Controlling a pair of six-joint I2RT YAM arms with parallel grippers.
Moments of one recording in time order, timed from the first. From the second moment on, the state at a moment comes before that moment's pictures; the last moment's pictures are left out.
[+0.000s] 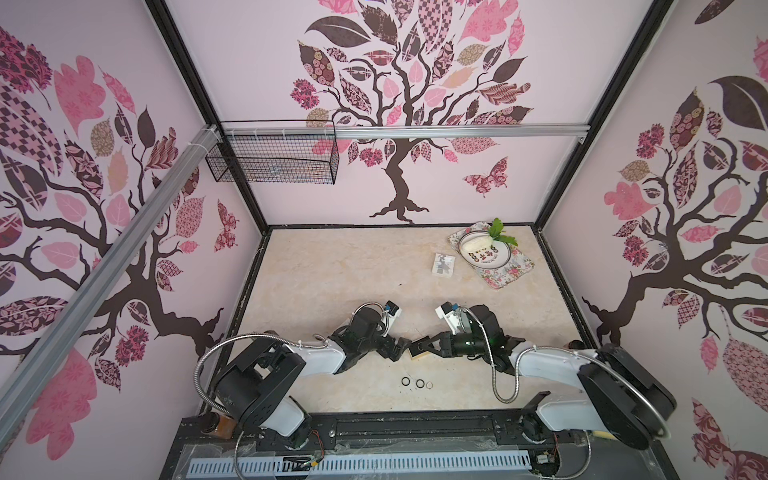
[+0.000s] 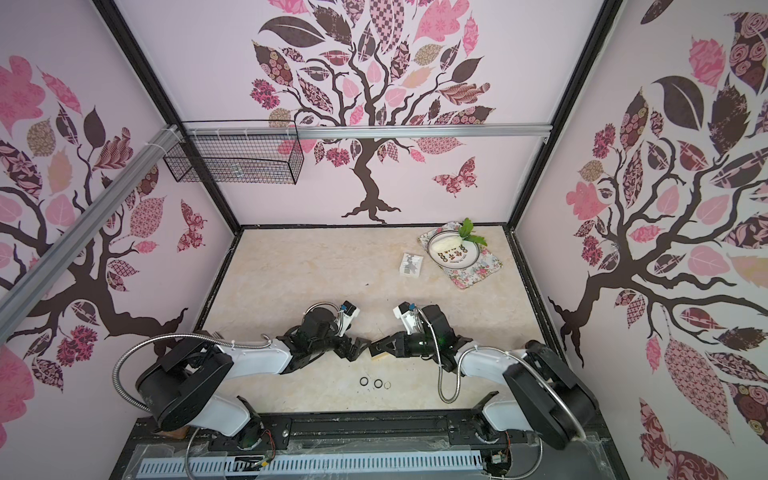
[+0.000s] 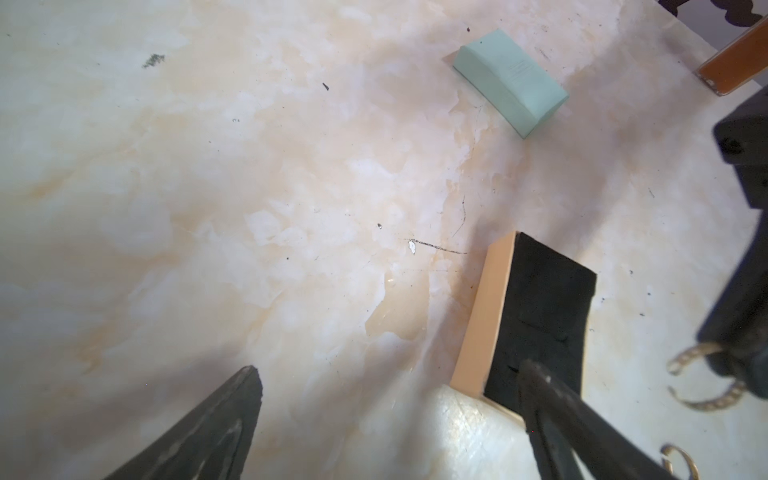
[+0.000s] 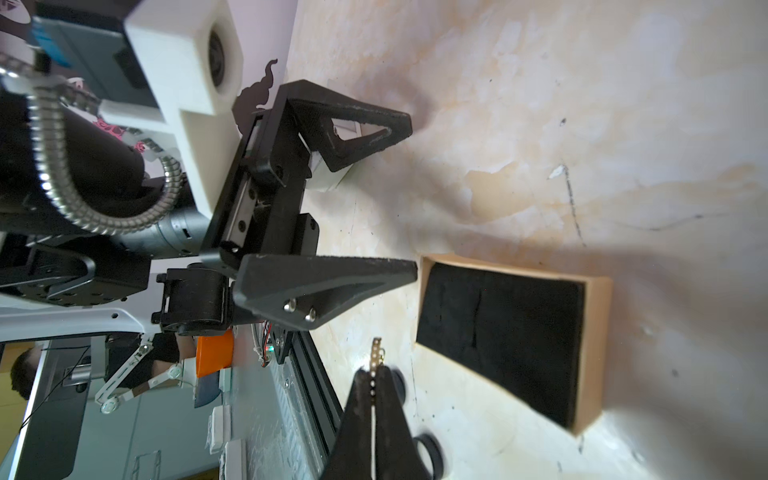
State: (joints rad) left arm -0.72 1.50 0.48 0.36 0.21 -0.13; right arm 0.59 1.25 0.35 0.31 -0.68 0.74
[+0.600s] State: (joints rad) left arm -0.71 1.37 0.48 0.25 0.18 -0.10; right arm 0.60 1.01 0.13 0.00 -0.64 0.75
